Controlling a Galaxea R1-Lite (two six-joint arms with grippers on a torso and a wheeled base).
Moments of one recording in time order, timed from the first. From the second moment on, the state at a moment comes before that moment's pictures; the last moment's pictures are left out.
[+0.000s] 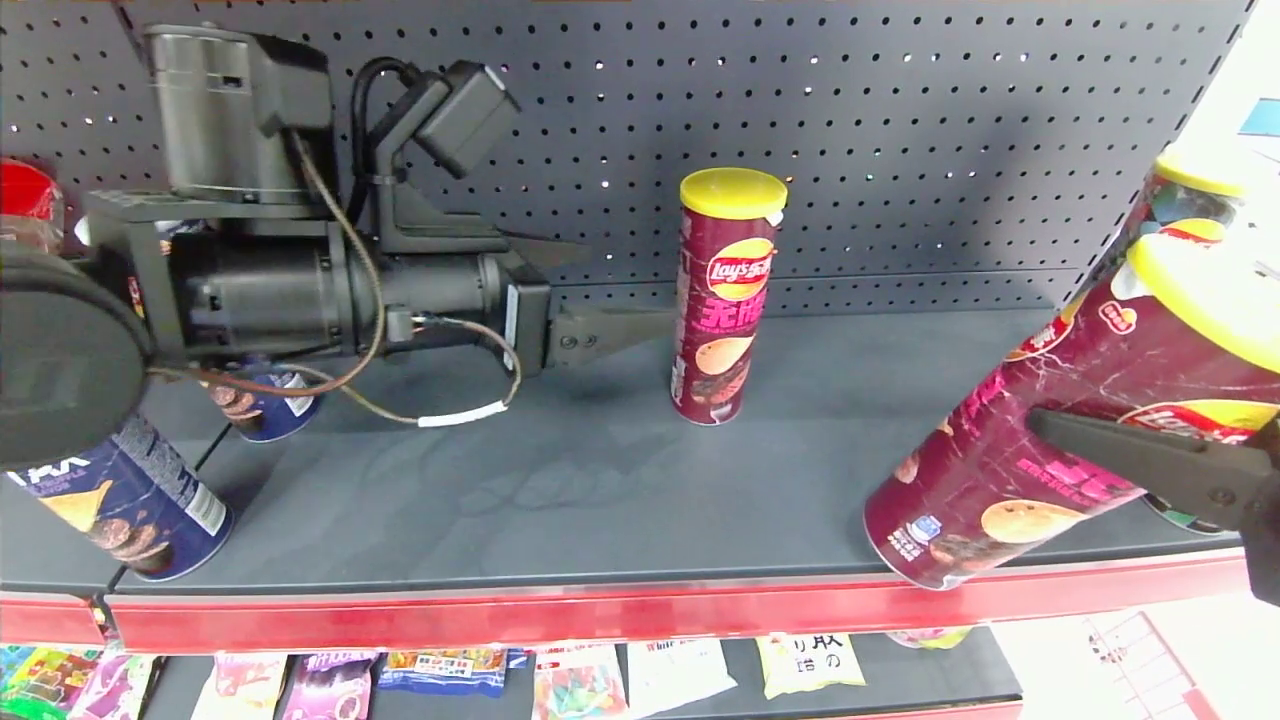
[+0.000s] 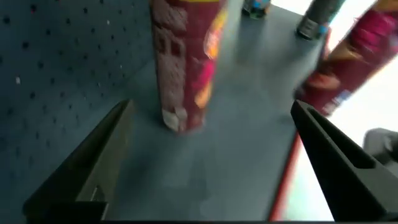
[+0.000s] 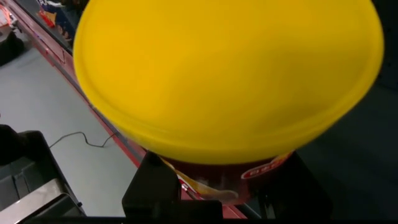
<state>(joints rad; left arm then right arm) -0.54 1.65 -1.20 -0.25 -0.47 0.14 0.43 1.05 -0.61 -0.35 0.38 -0.04</state>
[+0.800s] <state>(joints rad) -0.58 1.98 -1.58 -0.26 -0.46 0.14 0.42 1.05 -0.62 -0.35 0.38 -0.03</state>
